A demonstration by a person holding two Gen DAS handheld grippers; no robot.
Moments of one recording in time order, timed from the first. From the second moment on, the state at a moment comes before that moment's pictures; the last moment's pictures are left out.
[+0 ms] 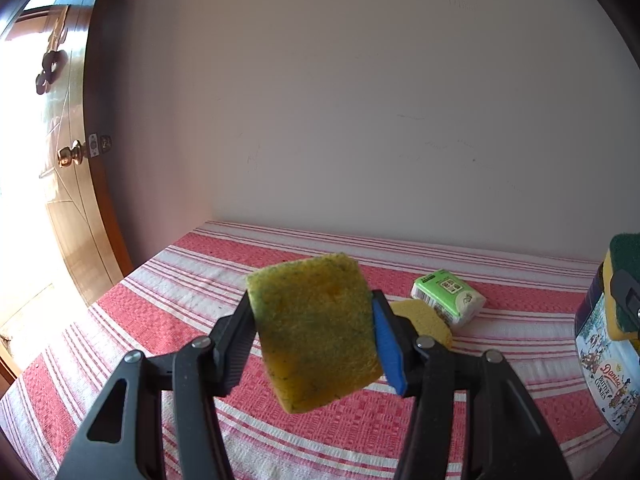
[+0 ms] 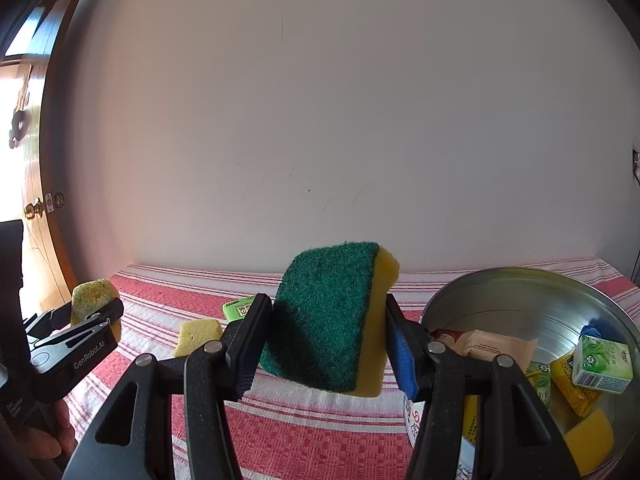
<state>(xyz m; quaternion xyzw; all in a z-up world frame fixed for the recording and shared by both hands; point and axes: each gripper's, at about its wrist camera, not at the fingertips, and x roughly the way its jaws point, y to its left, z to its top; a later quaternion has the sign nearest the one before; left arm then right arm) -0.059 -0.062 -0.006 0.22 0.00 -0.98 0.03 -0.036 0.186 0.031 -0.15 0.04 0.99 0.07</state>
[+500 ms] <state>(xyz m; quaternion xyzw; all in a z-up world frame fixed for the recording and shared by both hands) -0.021 -0.009 -0.003 0.21 -0.03 -0.98 0.00 -0.030 0.202 0.029 -0.15 0.05 0.98 0.09</state>
